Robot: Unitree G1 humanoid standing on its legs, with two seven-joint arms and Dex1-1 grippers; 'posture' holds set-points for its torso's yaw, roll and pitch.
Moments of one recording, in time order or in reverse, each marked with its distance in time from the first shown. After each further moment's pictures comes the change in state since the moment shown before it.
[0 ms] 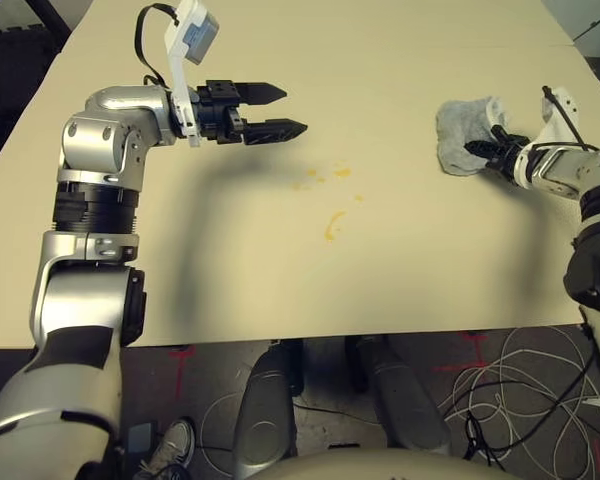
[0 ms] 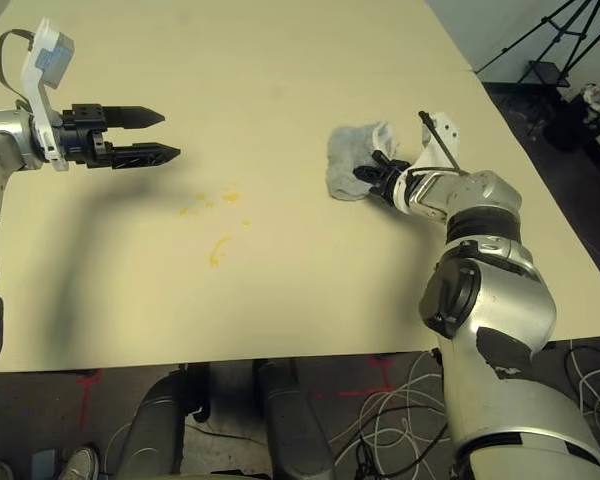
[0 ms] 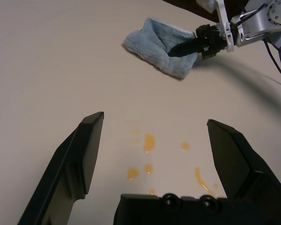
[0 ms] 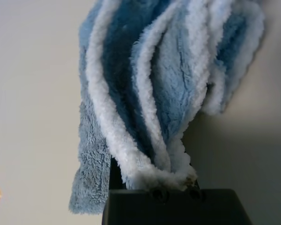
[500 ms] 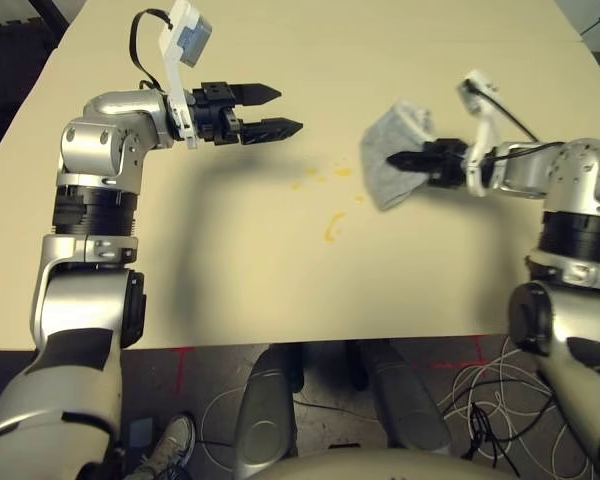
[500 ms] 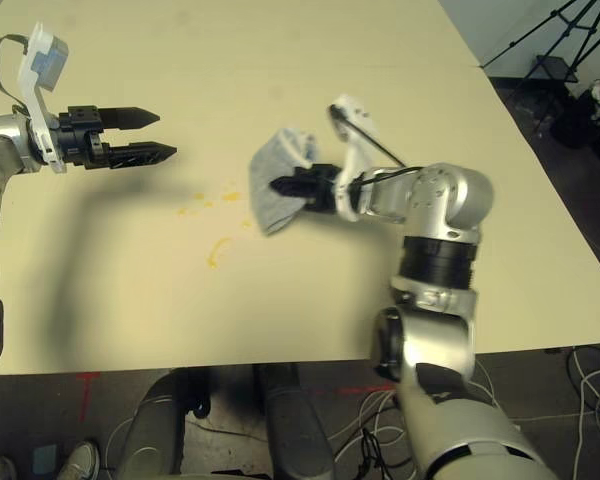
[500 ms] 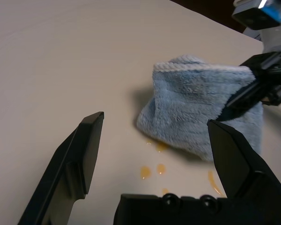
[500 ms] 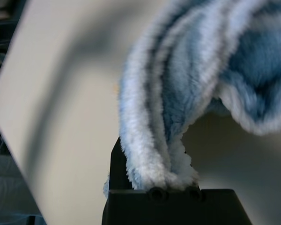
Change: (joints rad) left arm -0.011 0.000 0.018 0.065 0.007 -0.034 0.007; right arm 0.244 0.379 0.077 -1.111 0.260 0.753 -0.056
